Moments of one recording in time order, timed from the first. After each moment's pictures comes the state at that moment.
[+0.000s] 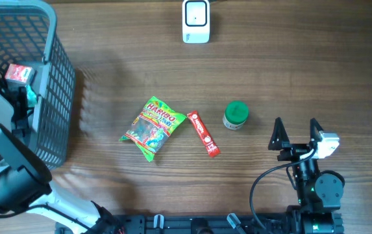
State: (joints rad) left arm 0.64 1.92 1.28 -0.57 -0.17 -1.08; right arm 0.00 0.02 0.01 0.00 -0.05 0.23
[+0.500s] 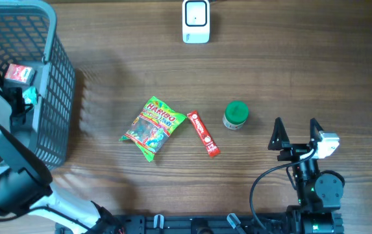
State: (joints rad) left arm 0.64 1.89 1.31 -0.54 -0.13 -1.00; right arm 0.00 0.02 0.01 0.00 -0.05 0.23
